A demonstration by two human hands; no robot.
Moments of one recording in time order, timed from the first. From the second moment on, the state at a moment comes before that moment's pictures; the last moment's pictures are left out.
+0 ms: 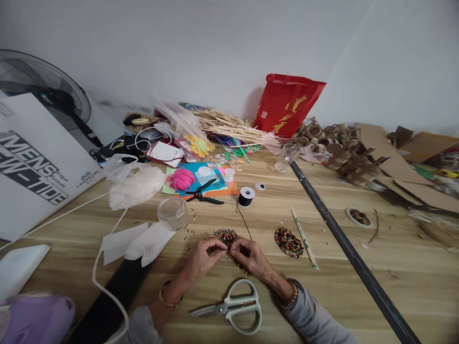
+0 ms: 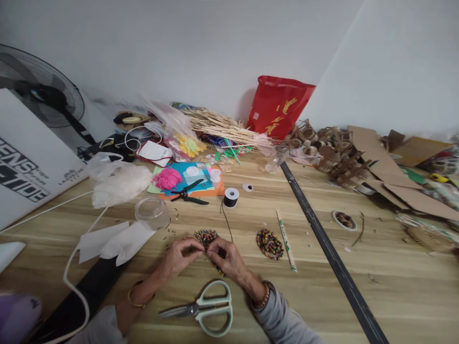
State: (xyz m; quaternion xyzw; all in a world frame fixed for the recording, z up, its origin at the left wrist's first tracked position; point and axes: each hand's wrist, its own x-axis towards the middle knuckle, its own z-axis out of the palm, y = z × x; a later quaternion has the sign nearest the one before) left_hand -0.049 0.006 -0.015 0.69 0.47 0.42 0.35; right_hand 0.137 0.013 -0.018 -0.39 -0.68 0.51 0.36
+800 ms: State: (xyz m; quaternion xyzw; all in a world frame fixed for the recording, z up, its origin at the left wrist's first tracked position) left_hand -0.048 0.006 -0.013 0.69 0.47 0.42 0.35; right_hand 0.138 0.013 -0.019 -0.39 -0.69 0.51 0.34
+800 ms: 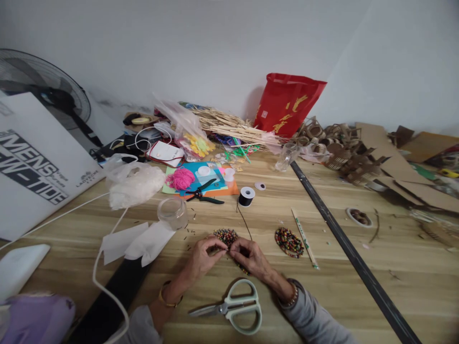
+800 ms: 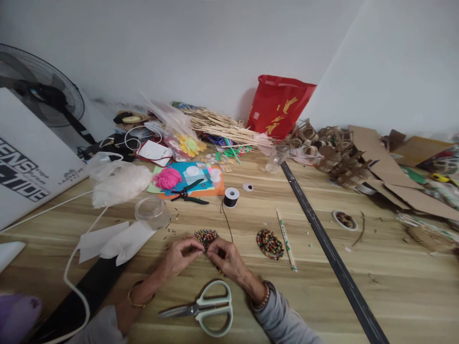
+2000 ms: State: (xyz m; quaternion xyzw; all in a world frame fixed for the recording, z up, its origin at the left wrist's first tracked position) left_hand -0.047 0.005 -0.013 0.70 0.47 0.39 0.35; right_hand 0.138 0.014 -0.021 -0.39 -0.69 0.51 0.34
